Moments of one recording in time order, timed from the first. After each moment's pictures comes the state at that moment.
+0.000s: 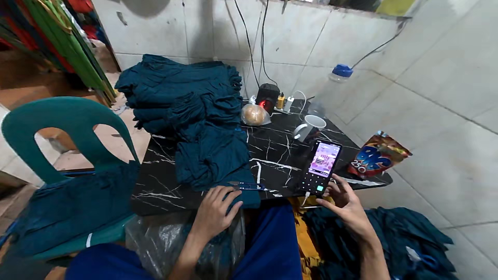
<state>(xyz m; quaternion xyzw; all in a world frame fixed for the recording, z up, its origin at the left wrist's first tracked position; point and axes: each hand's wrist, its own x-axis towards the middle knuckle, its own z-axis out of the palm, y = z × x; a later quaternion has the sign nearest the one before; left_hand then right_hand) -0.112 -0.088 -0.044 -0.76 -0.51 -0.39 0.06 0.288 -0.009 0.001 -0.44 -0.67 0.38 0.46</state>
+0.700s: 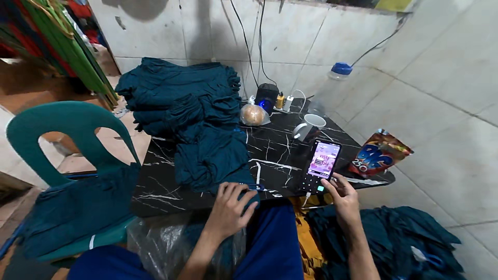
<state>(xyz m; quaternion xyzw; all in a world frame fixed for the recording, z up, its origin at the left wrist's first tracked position) -0.075 -0.078 -0.023 -0.78 -0.49 -0.40 0.06 0.258 -0.002 0.007 -0.52 -0.59 0.31 0.53</state>
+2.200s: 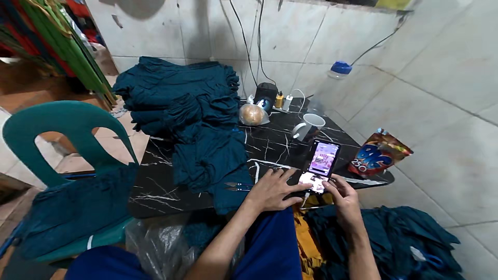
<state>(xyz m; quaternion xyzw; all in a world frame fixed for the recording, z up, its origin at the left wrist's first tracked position) 0.020 0.008 0.006 -0.90 -0.35 -0.24 -0.05 0.269 0.003 0.001 -0.48 -0.61 0.34 0.54</state>
